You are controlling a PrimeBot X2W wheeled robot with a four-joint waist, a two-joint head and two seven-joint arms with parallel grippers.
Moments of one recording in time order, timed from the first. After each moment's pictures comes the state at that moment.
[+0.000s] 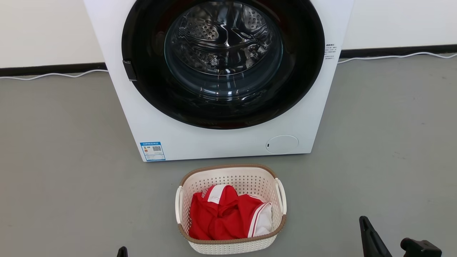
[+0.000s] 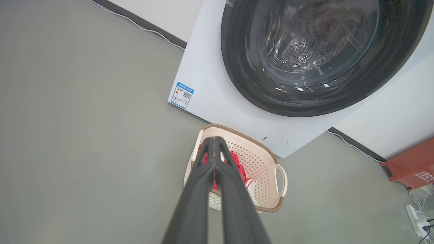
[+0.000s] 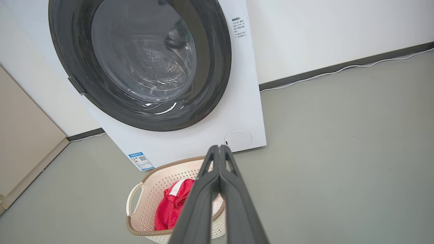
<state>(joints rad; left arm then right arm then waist) 0.23 0.03 -0.01 0.20 -0.55 0.03 -0.19 0.12 -0.04 -0.07 0.28 0.24 0.13 -0.19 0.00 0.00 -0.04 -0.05</state>
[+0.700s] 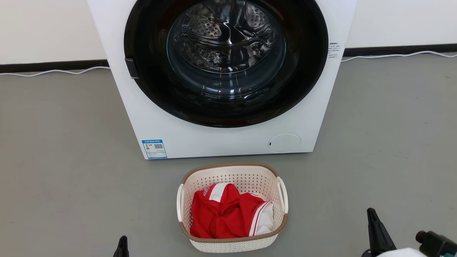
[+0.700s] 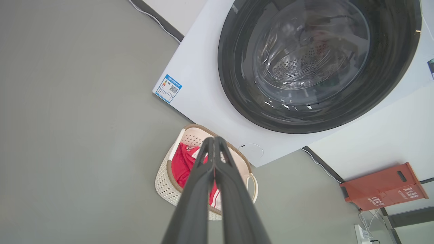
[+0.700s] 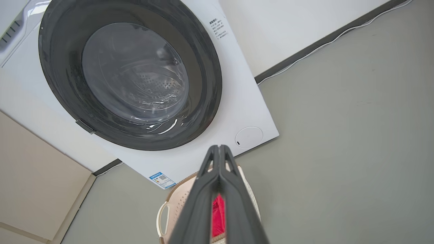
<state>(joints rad) 0.17 0.03 0.01 0.22 -0.76 -0.01 -0.13 0.09 -0.04 -0.09 0.28 0.52 0.13 -0.13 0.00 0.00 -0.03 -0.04</state>
